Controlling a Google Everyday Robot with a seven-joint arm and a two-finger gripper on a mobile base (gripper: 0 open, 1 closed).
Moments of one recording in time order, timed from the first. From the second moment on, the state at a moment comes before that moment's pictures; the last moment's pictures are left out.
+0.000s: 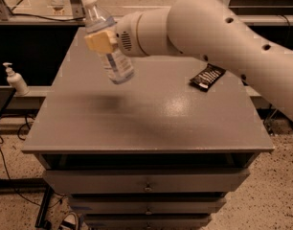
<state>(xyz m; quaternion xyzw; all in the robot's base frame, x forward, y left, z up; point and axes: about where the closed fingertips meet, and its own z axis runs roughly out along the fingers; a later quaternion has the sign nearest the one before) 0.594 0.096 0.985 -0.75 -0.33 -0.51 0.28</state>
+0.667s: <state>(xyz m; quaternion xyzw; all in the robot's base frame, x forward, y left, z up) 0.604 0.116 0.996 -0.66 -0.36 -0.58 0.33</state>
